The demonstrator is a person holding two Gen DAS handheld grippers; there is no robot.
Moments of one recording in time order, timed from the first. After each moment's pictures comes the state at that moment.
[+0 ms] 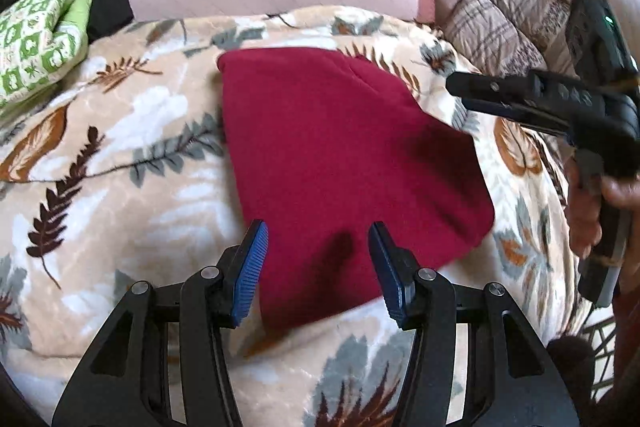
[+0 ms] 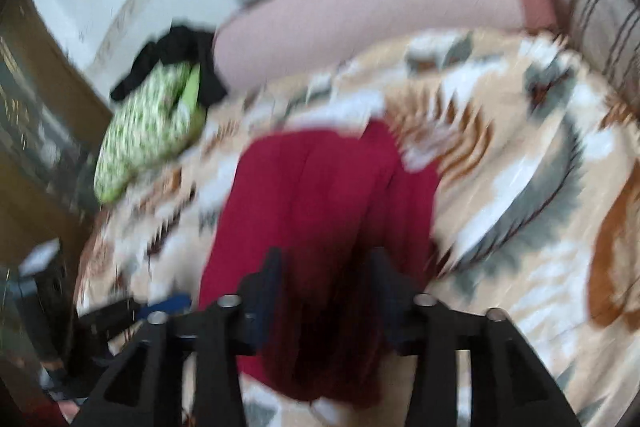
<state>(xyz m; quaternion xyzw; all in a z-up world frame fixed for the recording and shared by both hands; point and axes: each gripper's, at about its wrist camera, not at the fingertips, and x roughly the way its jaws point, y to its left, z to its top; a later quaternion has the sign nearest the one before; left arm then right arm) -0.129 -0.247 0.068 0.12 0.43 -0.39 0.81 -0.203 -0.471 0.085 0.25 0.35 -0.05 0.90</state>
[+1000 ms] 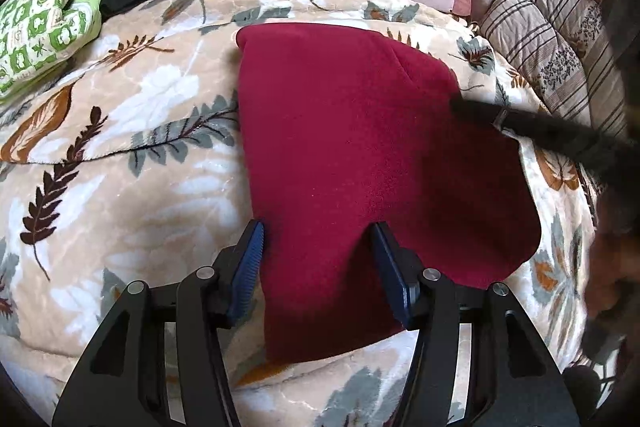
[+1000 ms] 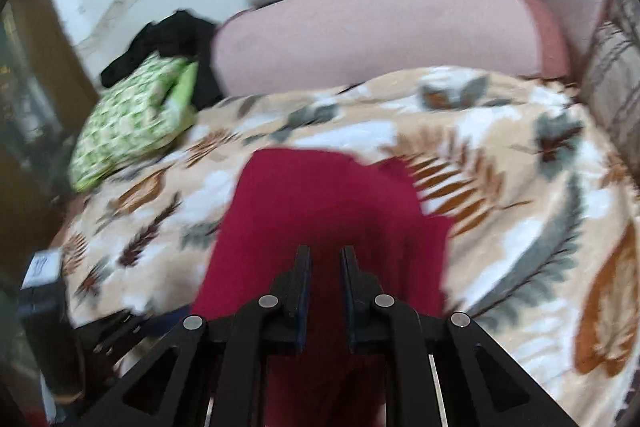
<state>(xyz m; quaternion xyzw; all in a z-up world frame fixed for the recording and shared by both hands) -0.116 -0.265 0.044 0.12 0.45 -0.34 0.82 -0.169 -0.428 0.072 0.16 0.38 -0.07 0.91</state>
